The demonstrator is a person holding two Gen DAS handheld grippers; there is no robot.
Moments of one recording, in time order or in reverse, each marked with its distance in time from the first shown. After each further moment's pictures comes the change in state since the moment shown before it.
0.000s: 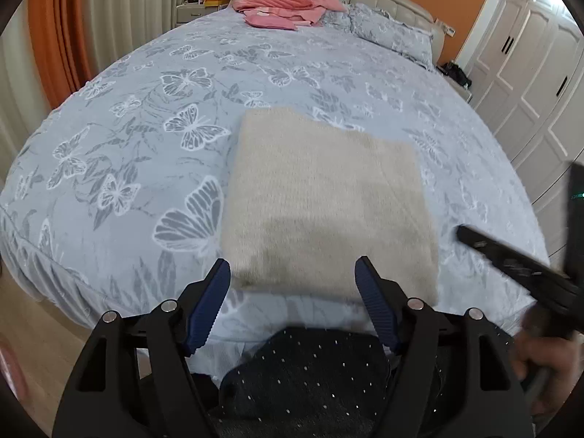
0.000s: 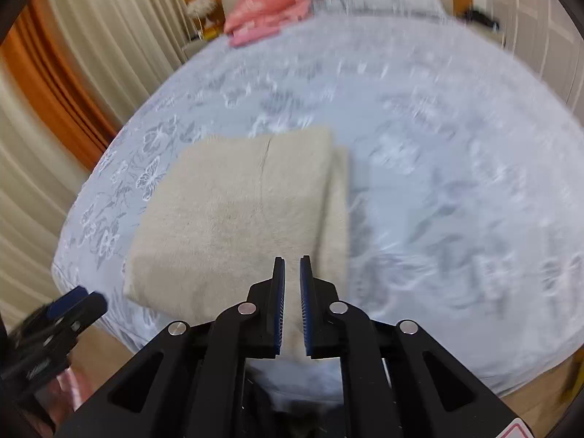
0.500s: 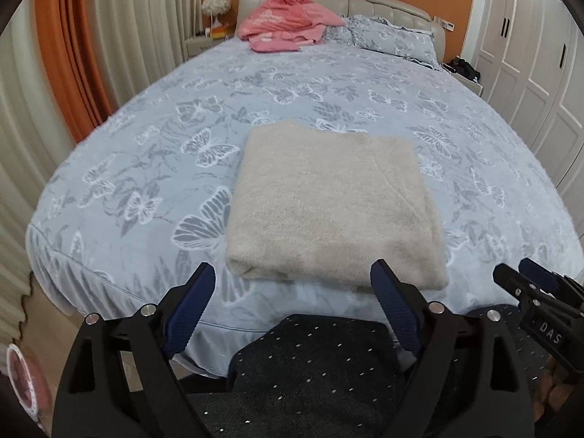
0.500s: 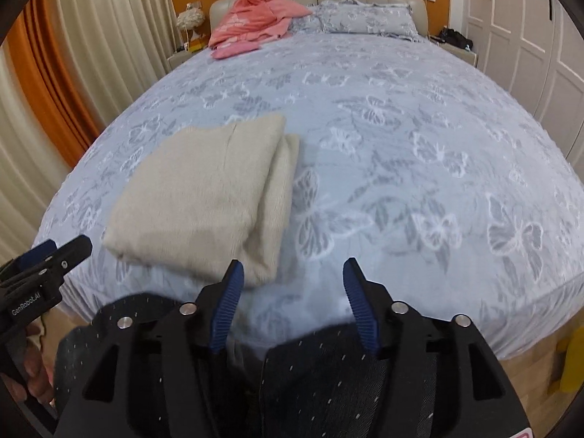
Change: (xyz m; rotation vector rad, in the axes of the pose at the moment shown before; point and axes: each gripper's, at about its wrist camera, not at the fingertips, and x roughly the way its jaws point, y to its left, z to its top) left arm -0.025 -0.037 -0.036 0.095 -0.117 0.151; right arm -0.031 -0.016 -0.070 0.017 -0.043 -0.068
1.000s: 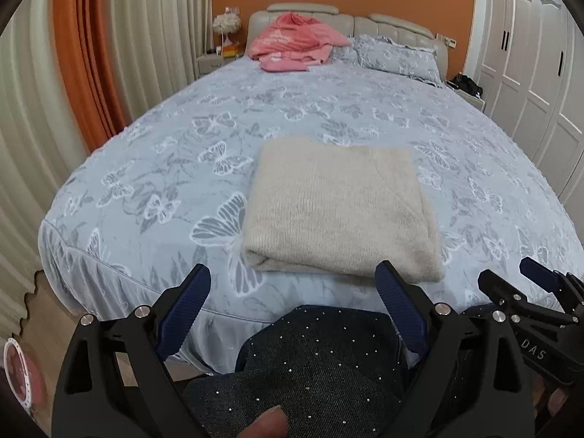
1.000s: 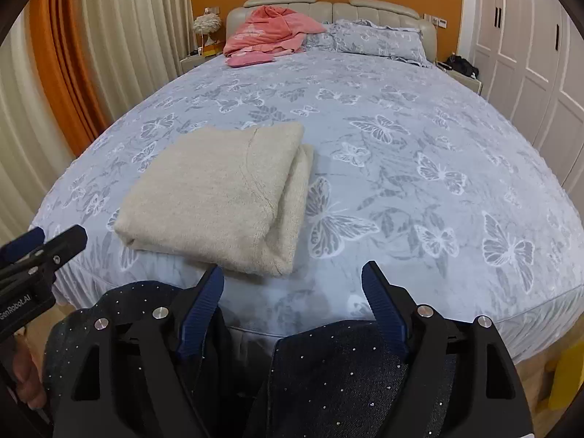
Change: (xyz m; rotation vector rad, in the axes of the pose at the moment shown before) left arm -0.033 0.002 -0.020 -0.018 -0.084 0.023; right arm -0.022 0.026 -0.017 -0.090 -0.090 -0.046
